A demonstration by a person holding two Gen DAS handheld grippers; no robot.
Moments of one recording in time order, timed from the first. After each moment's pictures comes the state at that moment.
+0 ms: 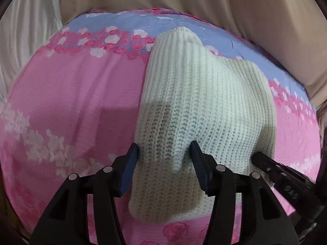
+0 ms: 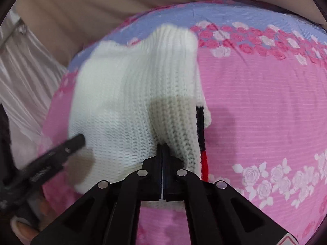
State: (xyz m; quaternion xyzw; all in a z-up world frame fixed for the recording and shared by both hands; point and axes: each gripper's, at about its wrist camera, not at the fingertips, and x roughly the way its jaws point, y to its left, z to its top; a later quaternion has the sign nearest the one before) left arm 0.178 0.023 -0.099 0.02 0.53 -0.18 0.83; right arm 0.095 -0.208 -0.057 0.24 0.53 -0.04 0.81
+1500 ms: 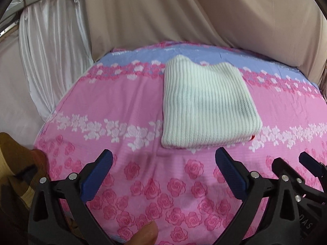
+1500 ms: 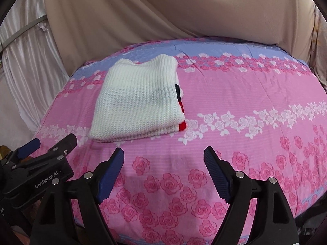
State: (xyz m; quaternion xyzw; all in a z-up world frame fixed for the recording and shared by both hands) left arm 0.040 0.068 -0.027 0.12 0.42 -0.14 0.89; right arm -0.062 -0.137 0.014 0.17 0.45 -0.14 0.86
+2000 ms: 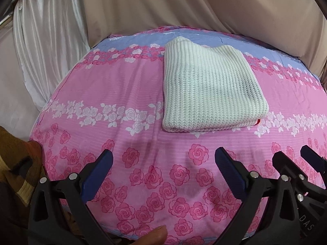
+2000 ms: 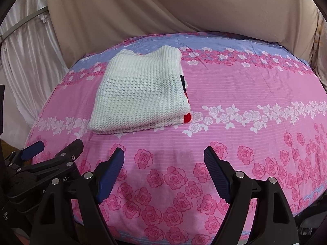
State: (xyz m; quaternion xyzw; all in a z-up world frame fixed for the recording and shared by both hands) left arm 0.038 0.076 -0.048 0.12 0.46 -0.14 0.87; right arm -0.055 -0.121 0.005 0.16 0.46 -0.14 0.86
